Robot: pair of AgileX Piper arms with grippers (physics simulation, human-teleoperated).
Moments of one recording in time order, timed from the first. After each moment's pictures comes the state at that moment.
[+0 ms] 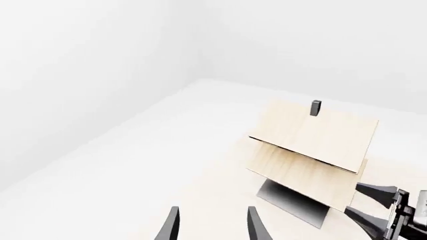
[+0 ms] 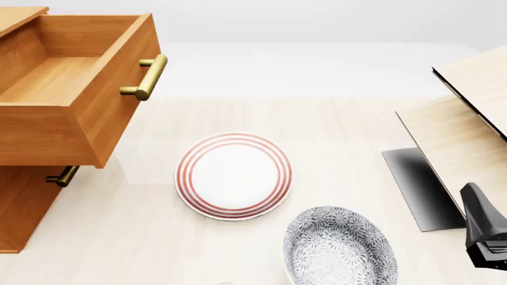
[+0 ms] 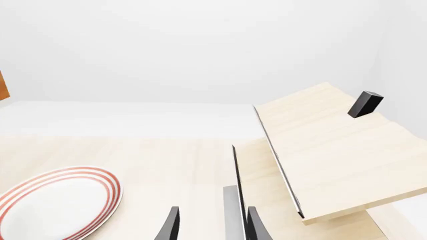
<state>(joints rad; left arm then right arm) -0.83 1.16 -1.41 0.37 0.19 0.00 0.01 -0.01 0.00 -0.02</state>
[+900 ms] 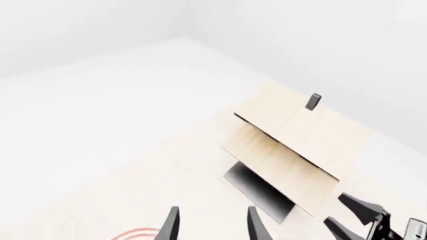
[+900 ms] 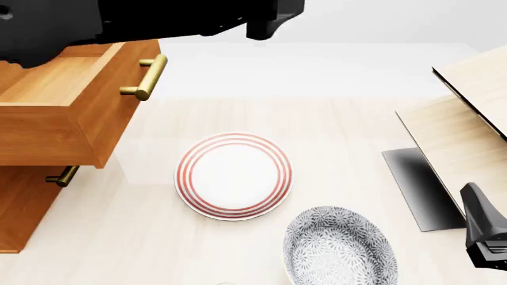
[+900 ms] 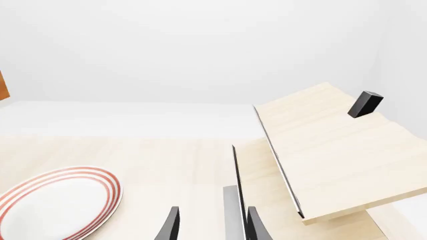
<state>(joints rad) -0.82 1.31 -1.31 0.25 -0.11 0.00 0.01 -0.01 0.00 -0.02</state>
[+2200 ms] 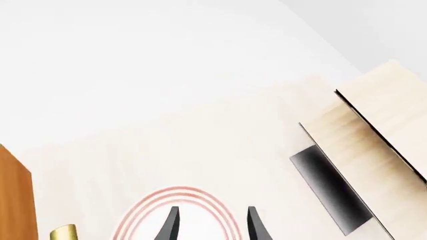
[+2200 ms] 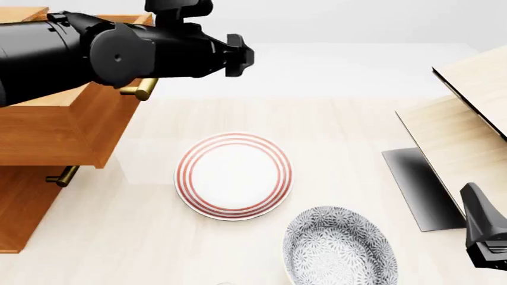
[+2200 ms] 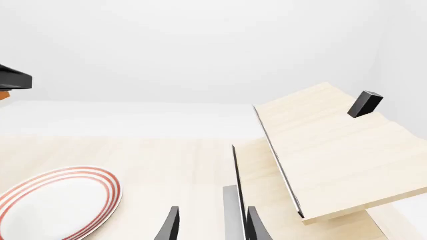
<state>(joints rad) -0.58 1.52 -1.25 0.22 -0.23 0.00 0.01 -0.01 0.00 -0.02</state>
